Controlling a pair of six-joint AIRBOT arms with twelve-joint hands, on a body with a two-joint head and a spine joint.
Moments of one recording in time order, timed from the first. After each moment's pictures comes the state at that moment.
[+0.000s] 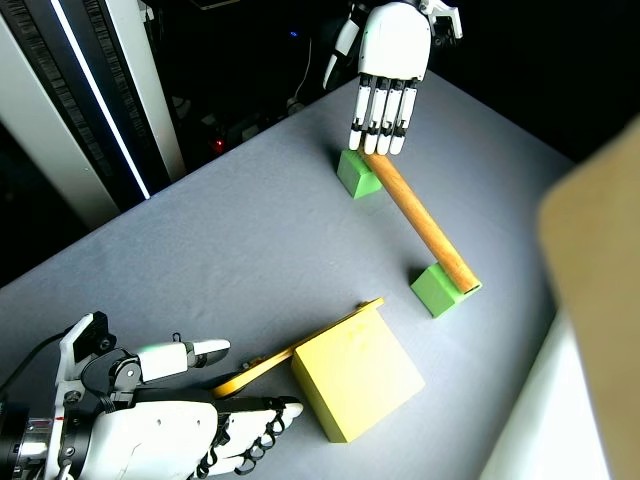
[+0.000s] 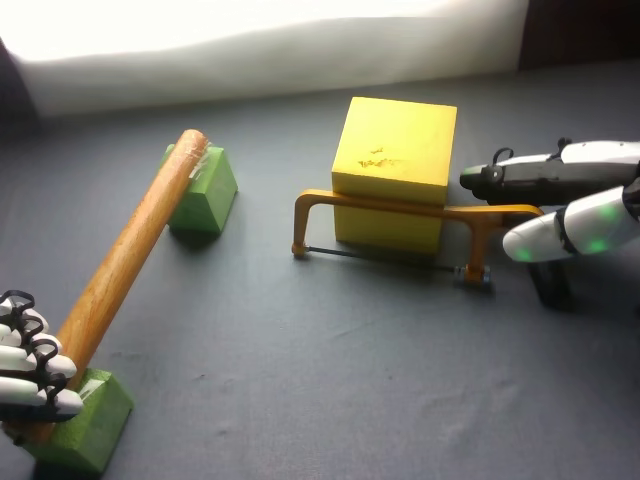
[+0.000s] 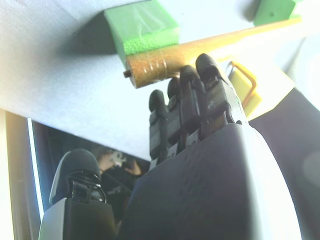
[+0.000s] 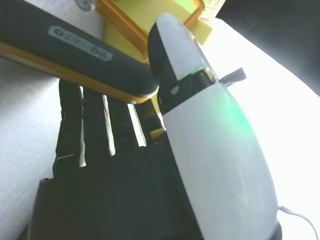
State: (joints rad) left arm 0.84 -0.36 0.80 1.09 -0.57 0.09; right arm -0.54 -1.12 1.46 -1.01 0.42 0.92
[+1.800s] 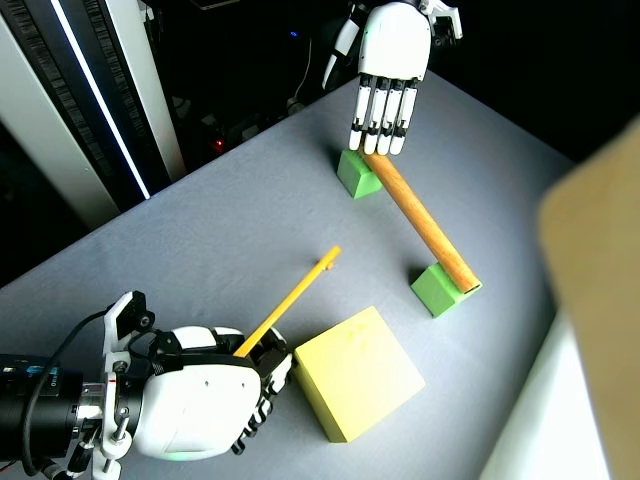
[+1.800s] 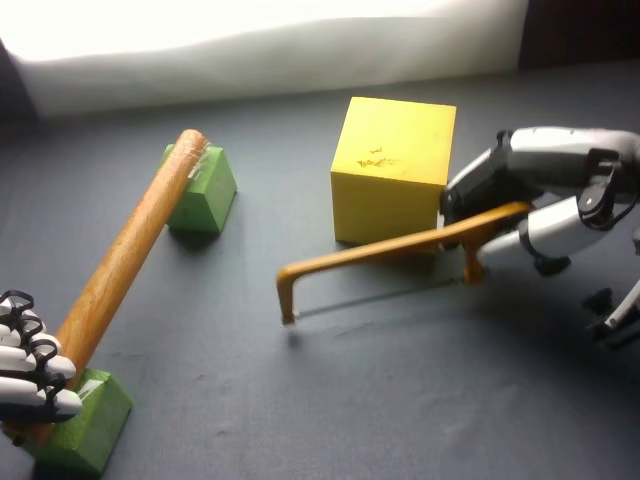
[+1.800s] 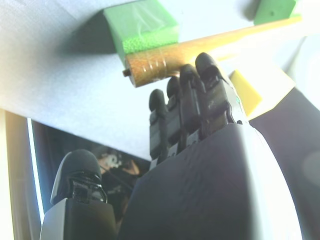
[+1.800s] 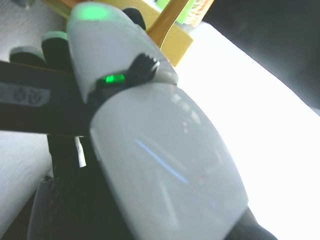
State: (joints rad) left arm 0.84 -0.36 0.80 1.09 -0.57 0.09; right arm -0.47 -1.15 1.39 -0.79 0.39 0.64
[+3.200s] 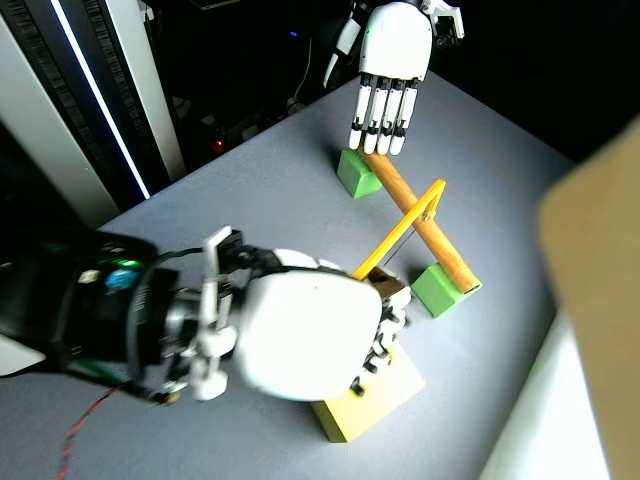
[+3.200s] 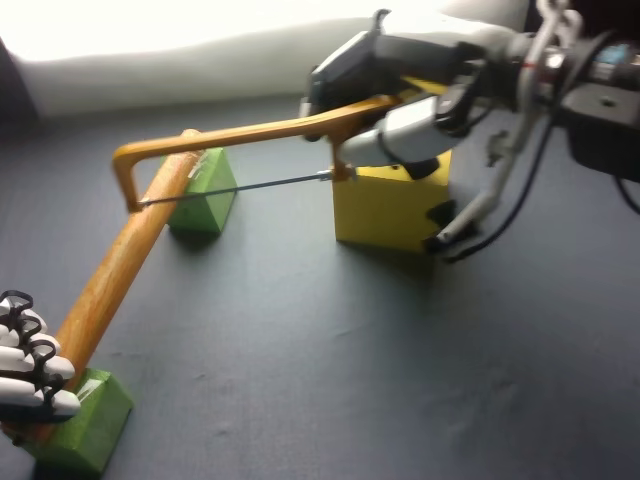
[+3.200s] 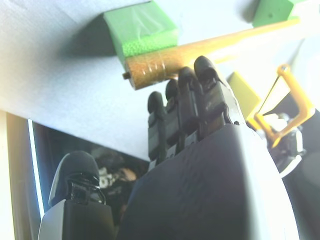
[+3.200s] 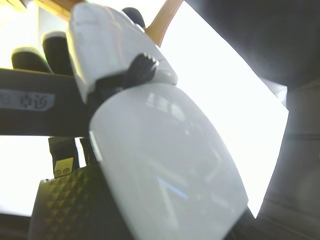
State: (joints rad) left arm 0.84 -0.36 0.81 1.09 -0.57 0.09; right arm -0.20 -1.30 1.33 -0.27 0.17 0.06
